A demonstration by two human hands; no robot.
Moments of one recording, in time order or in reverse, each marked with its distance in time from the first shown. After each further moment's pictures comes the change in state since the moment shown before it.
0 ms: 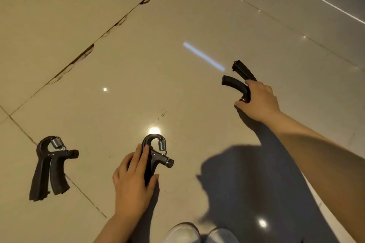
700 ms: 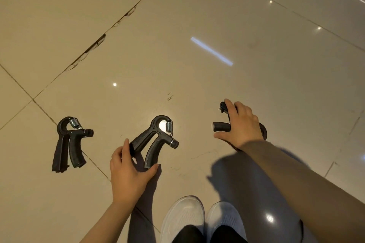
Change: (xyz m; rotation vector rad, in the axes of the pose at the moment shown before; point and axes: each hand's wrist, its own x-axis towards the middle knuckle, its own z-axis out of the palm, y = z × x) left_hand -0.036 -0.010 -0.019 -0.292 0.044 -0.341; right_hand -0.105 -0.022 0.051 -0.041 -0.136 -0.180
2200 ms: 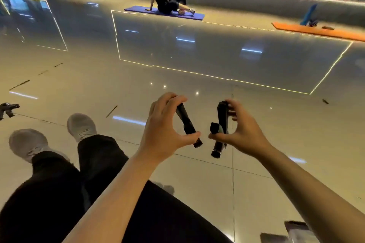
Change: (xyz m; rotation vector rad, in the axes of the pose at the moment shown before) left_hand -0.972 0.169 -0.054 -0.398 -0.019 1.310; right_hand -1.094 0.276 -0.054 0.481 0.722 0.043
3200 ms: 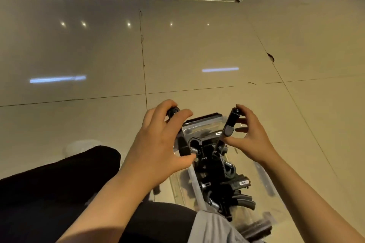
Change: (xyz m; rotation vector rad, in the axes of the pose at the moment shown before) left_hand -0.125 0.212 0.199 -0.022 -0.635 0.117; right_hand -0.314 0.222 -0.126 0.111 0.154 0.659
